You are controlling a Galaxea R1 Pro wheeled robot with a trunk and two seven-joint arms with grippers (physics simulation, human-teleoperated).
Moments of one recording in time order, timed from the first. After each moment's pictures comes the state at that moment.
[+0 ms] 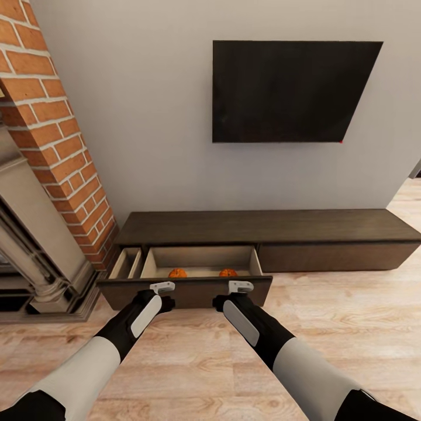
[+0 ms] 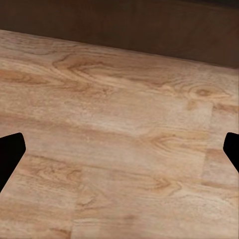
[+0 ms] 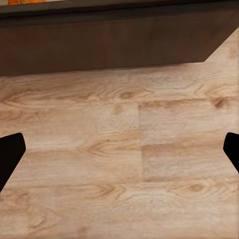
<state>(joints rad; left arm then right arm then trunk) -0.77 0.00 -0.42 -0.69 0.73 0.59 0.53 -0.78 0.13 0.68 -0.77 -0.86 0.51 -0.66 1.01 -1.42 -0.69</state>
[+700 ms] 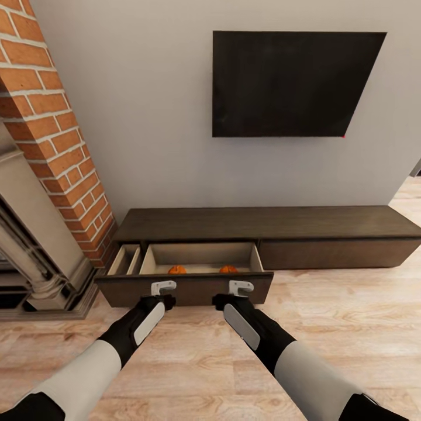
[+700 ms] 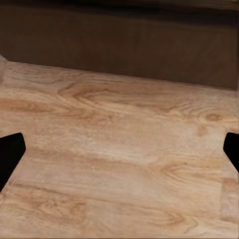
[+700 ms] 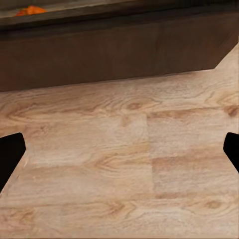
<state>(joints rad) -0.76 0.00 -0.50 -0.68 0.69 0.44 0.53 -0.76 0.12 0.68 -0.78 -0.85 0.42 -0.63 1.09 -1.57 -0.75</state>
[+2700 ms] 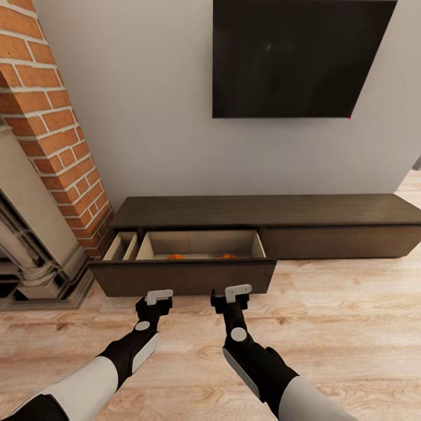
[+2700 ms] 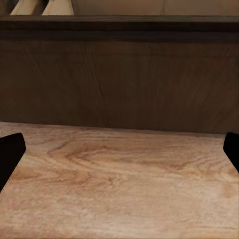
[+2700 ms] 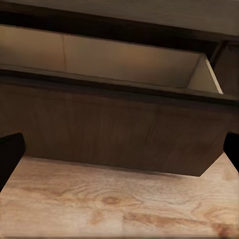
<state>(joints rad) -0.73 0.00 -0.63 -0.43 0.56 -0.18 0.37 -0.62 0.12 0.72 -0.76 -0.28 -0.06 -0.54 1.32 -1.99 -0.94</state>
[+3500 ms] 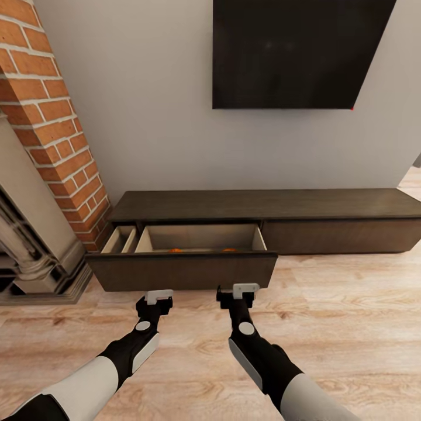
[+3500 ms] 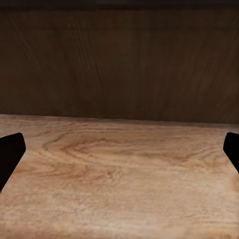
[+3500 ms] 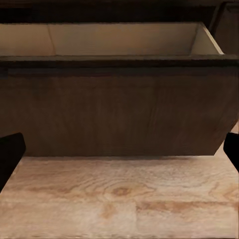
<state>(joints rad) -0.73 0.00 -0.63 -0.43 0.55 -0.18 0.37 -0.62 0.12 0.61 -0.76 -0.33 -0.09 -0.47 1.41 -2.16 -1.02</state>
